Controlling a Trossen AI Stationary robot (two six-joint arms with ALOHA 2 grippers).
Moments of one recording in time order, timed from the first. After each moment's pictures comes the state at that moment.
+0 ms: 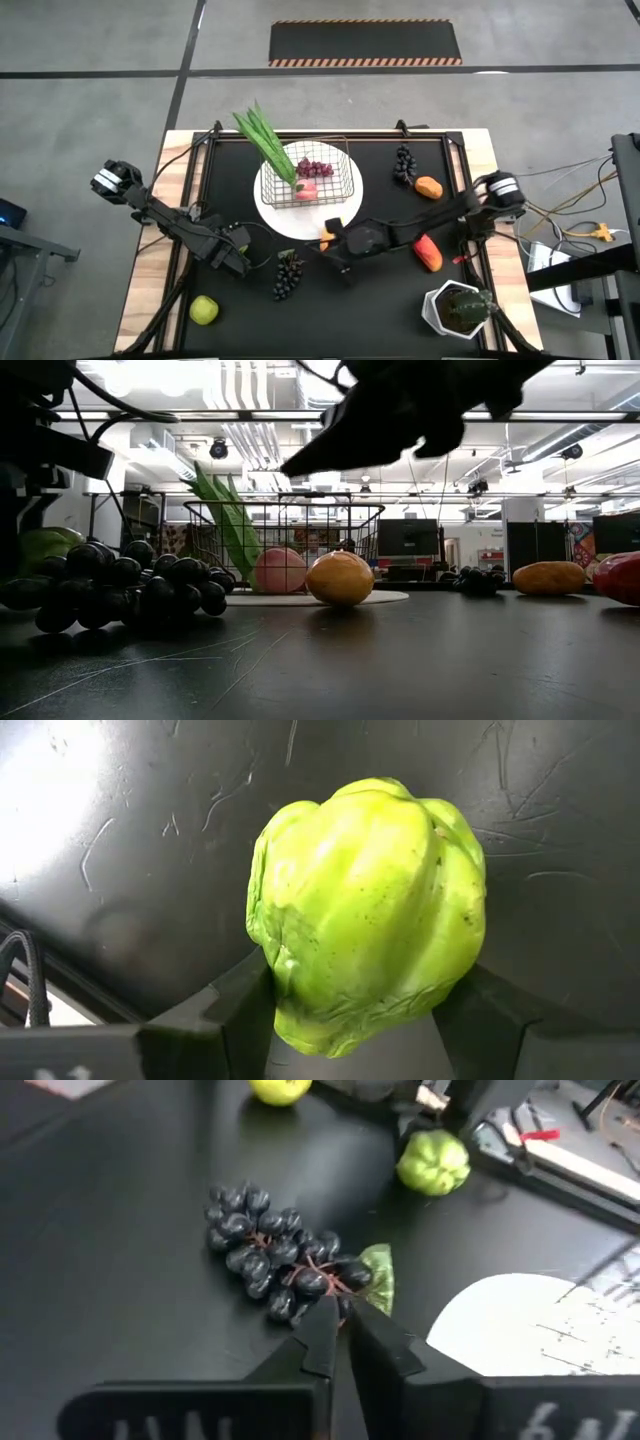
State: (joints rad) left arm -0.56 1.34 0.76 -1.08 -0.22 -1.07; right arm 0.25 1.79 1.01 0.30 0.07 -0.27
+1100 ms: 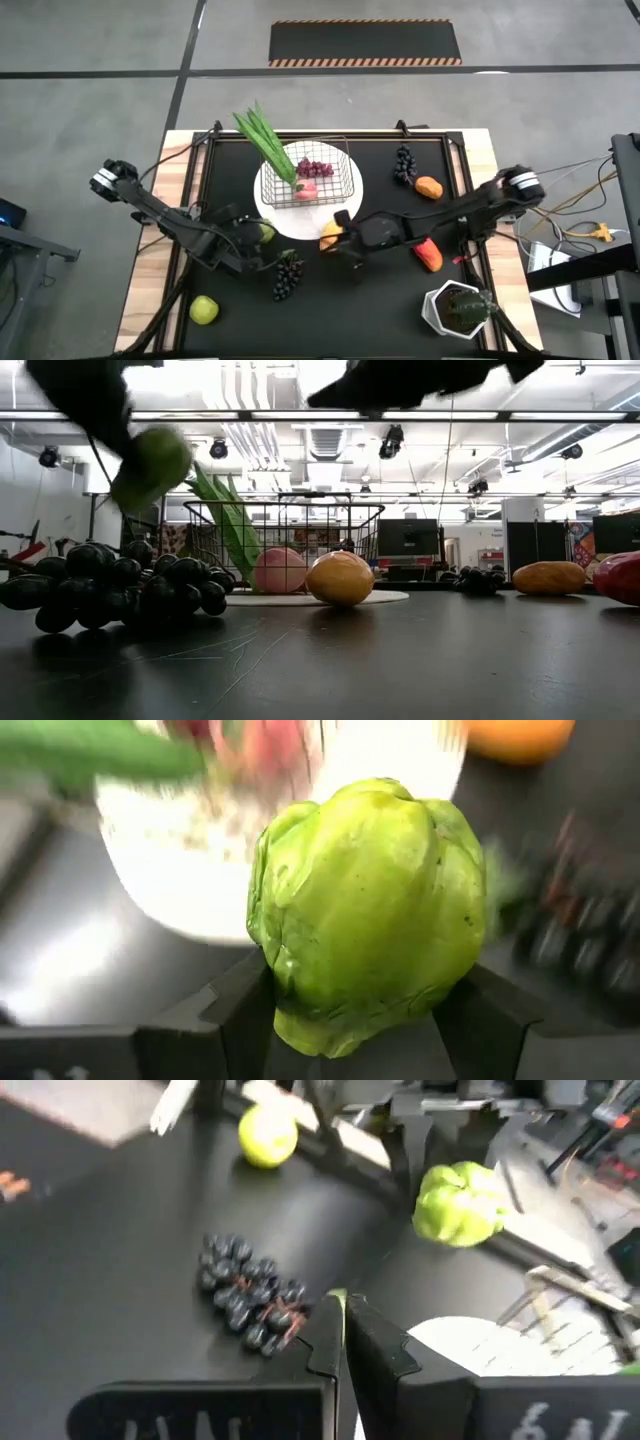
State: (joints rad) left arm -0.56 1.33 1.01 -1.07 -0.65 -0.95; right arm 0.25 1.61 0.96 0.26 0.07 -0.35
